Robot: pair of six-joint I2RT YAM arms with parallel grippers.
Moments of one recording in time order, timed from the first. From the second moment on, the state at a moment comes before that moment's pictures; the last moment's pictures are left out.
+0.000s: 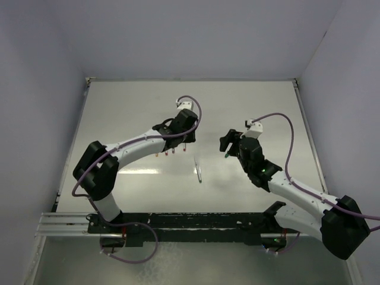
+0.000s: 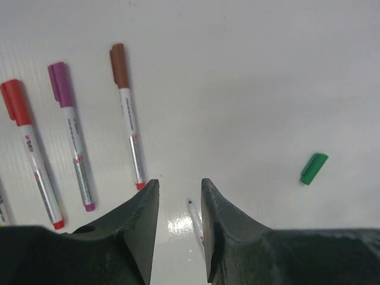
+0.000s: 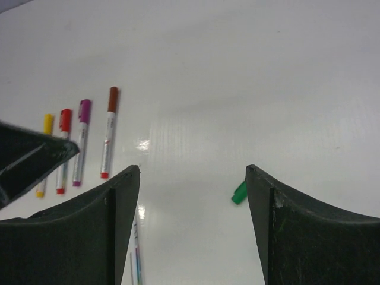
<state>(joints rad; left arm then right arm) -0.75 1.72 1.23 -0.27 -0.32 -0.59 0.64 1.04 0.50 0.18 0.42 0.55</state>
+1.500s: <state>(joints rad) -0.96 1.90 1.24 -0.52 -0.27 -0.71 0.40 1.02 0.43 0.11 0.34 0.72</state>
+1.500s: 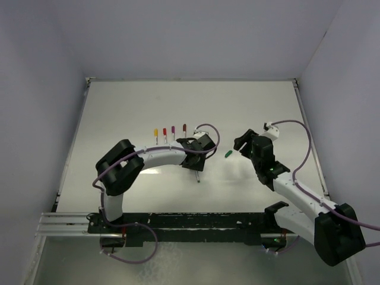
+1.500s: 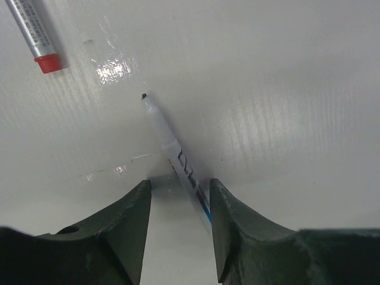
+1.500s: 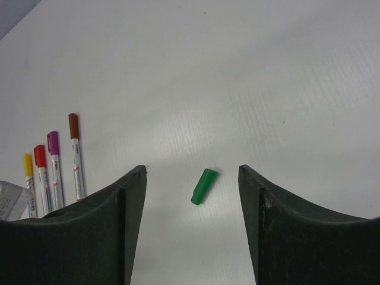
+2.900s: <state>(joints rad) -0.97 1.86 1.21 -0.61 -0.21 -0.58 0.43 1.24 0.56 -0.09 0.37 0.72</state>
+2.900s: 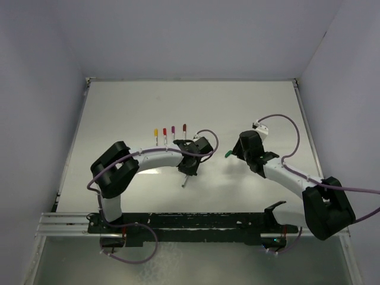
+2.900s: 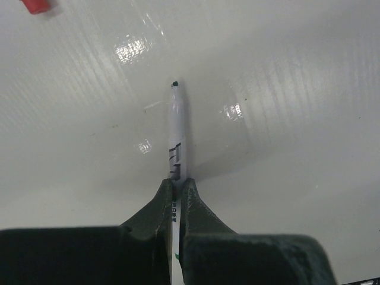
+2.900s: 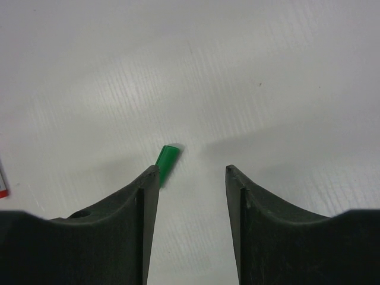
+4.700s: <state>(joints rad) -0.96 1.75 1.13 -0.68 -0.28 -0.54 0.52 1.61 0.78 -0.13 0.37 0.71</state>
